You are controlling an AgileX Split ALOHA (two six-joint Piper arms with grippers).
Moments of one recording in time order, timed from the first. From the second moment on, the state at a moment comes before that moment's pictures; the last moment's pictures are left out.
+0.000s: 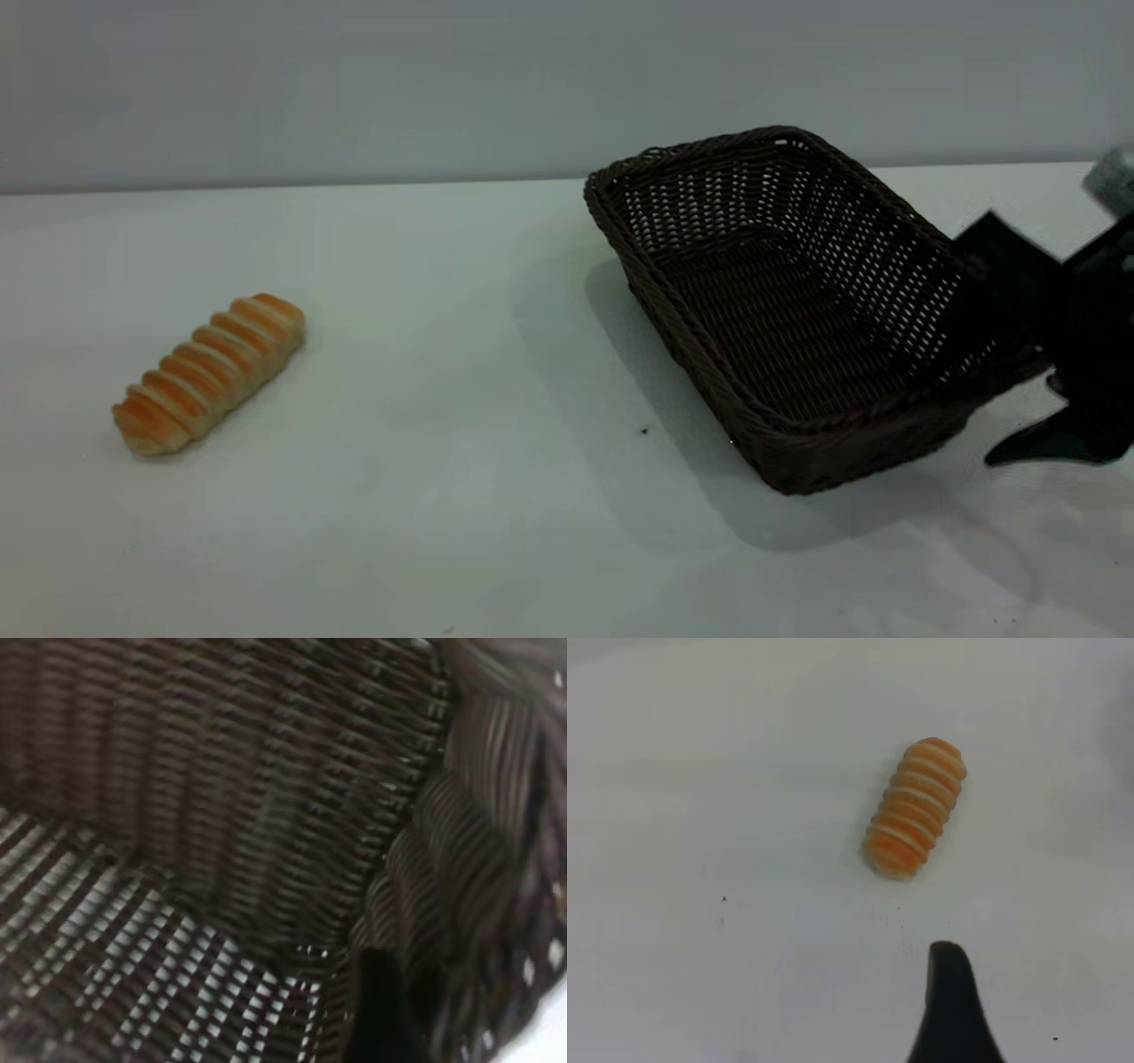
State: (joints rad) left arm 0.01 0.49 -0.55 -0.04 0.69 -0.04; right arm 0.13 1.89 -0.66 1.46 0.23 -0.41
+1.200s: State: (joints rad) left arm 0.01 0.49 -0.55 -0.04 0.69 -0.04; right arm 0.13 2.00 -0.93 1.38 0.25 -0.68
